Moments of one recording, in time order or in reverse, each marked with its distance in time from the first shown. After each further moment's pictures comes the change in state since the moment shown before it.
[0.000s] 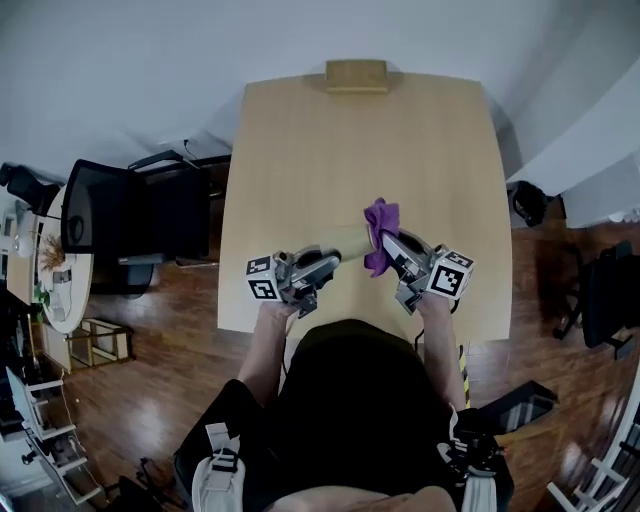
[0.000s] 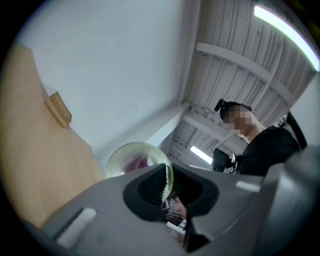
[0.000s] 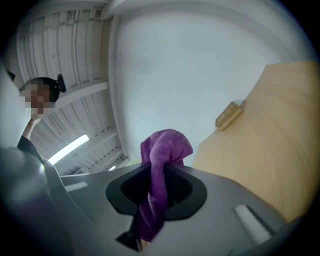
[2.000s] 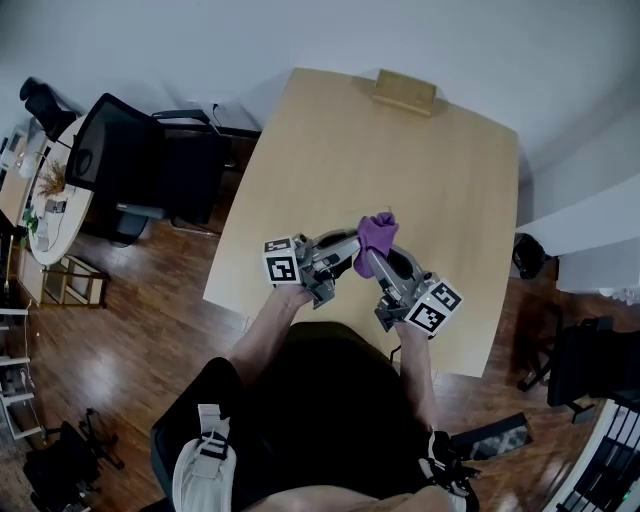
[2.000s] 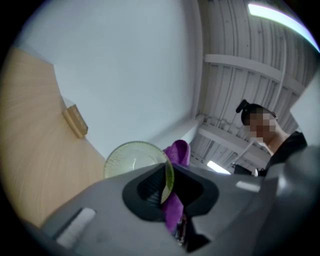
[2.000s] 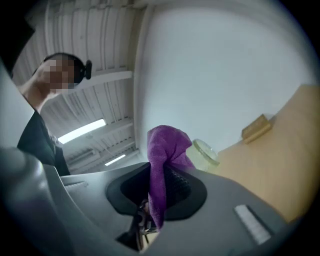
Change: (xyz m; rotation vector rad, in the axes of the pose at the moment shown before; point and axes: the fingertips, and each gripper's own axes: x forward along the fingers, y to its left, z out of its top) left arm 0.021 0.029 0.031 -0.011 -0.165 0.210; right arm 0.036 0.071 -0.009 -0.244 0.040 0.142
